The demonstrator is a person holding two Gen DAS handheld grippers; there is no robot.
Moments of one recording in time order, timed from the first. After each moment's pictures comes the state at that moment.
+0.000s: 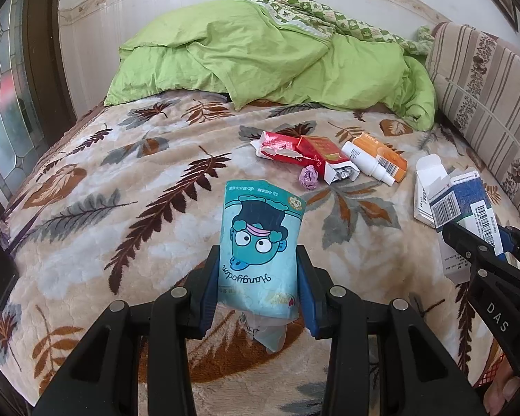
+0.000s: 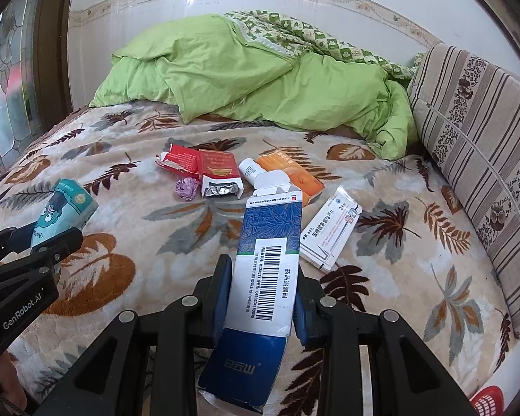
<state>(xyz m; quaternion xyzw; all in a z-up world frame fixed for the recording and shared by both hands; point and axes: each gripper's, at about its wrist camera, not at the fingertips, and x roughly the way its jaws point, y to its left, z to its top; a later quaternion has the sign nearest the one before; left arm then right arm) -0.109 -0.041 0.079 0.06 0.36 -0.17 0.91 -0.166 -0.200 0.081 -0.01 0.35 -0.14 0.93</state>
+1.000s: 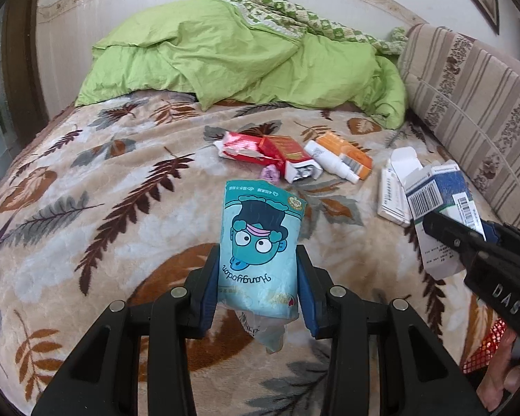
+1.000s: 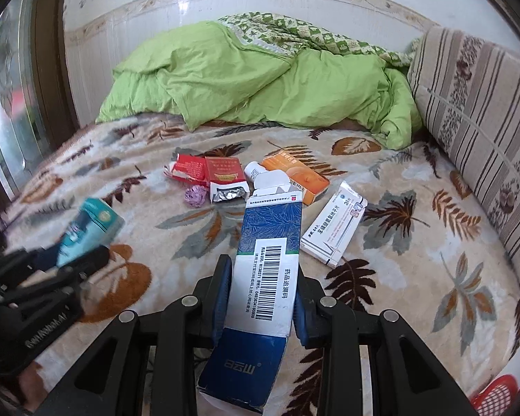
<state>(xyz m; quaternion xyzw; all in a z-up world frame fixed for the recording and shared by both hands) -0.123 -0.062 0.083 0.05 0.37 -0.25 0.89 -0.181 -0.220 0.095 0.07 0.34 -0.11 0.93</state>
